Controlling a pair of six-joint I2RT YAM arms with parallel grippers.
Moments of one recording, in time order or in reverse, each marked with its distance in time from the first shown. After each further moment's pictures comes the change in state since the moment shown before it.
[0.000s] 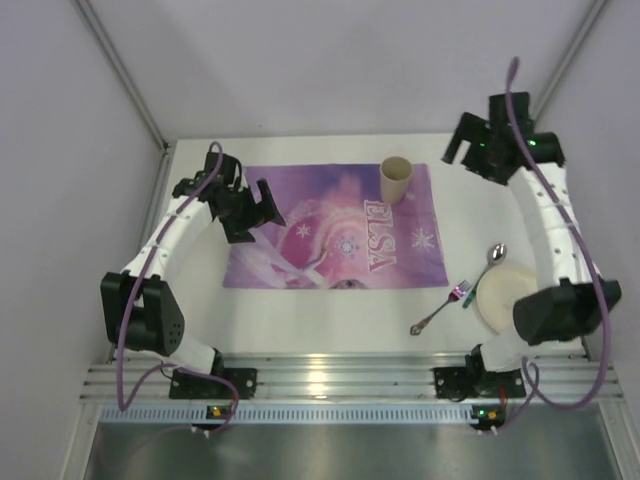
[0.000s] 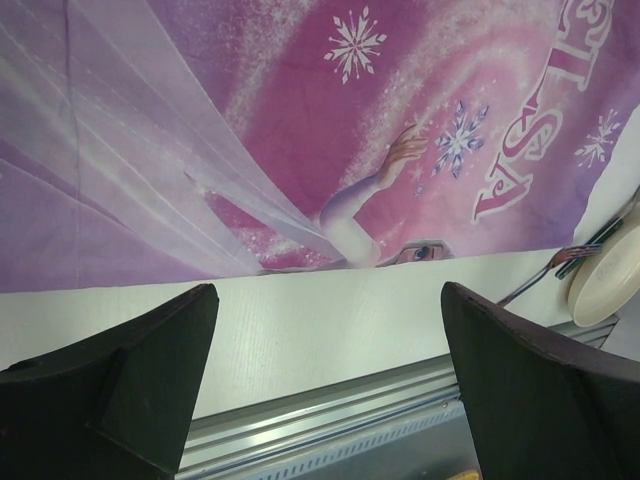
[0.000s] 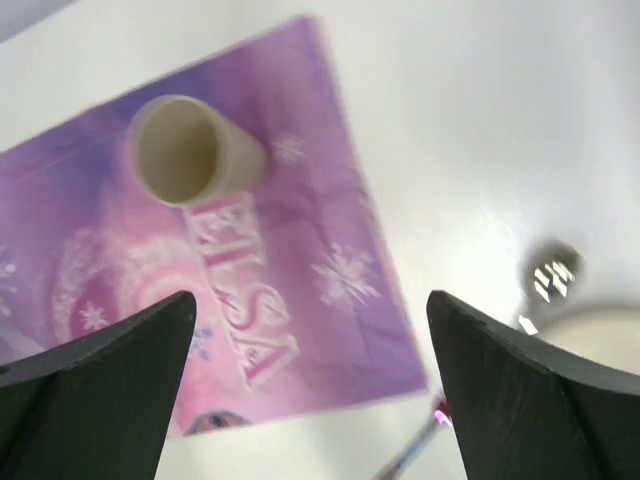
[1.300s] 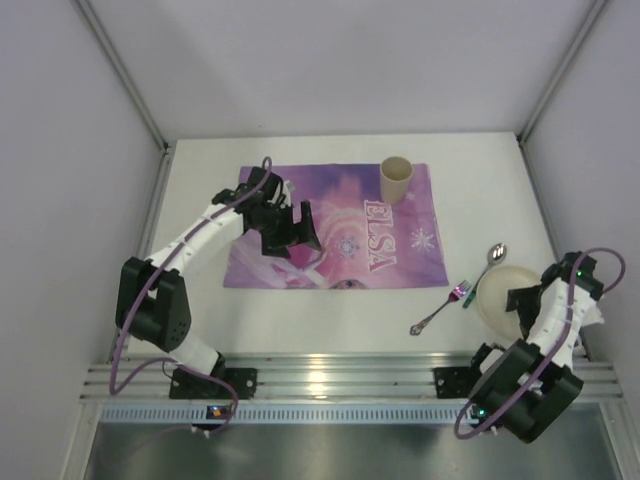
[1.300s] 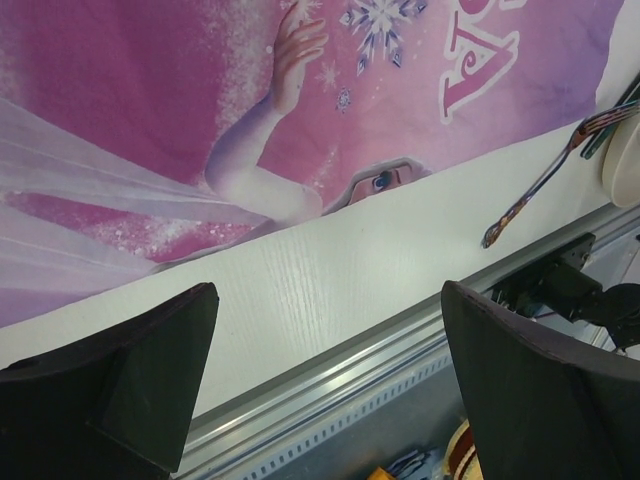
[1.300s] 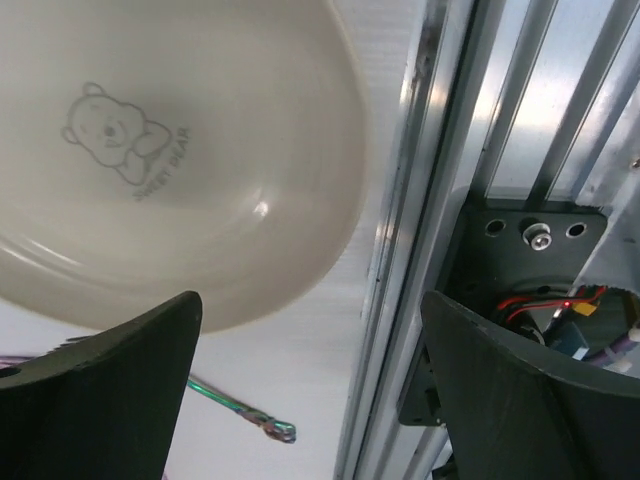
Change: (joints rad) left arm -0.229 0.053 -0.077 0.105 0.099 0.046; right arm -0.890 -0.678 -1.181 -0.106 0.040 0.364
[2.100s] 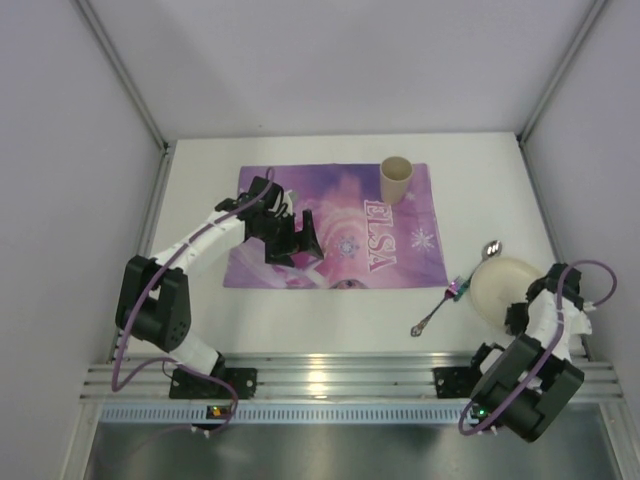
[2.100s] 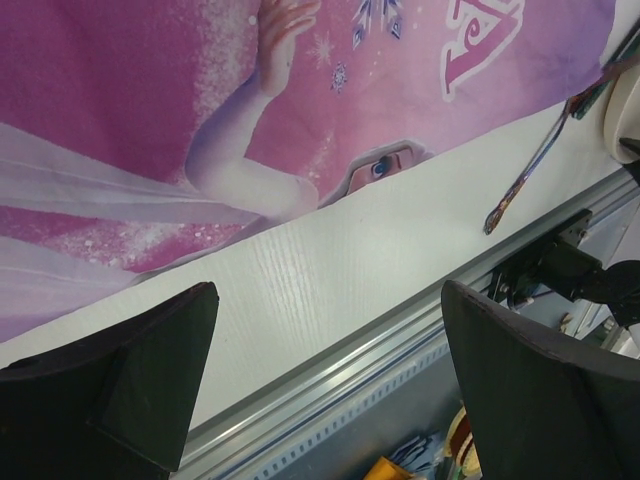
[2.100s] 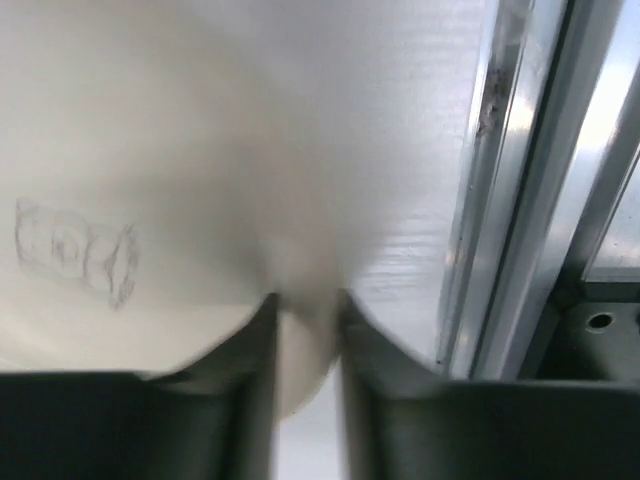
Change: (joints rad) left arm 0.002 0.000 -0.103 0.093 0.077 0.005; right arm 0.018 -0.035 -0.275 0.295 -0.013 0.130
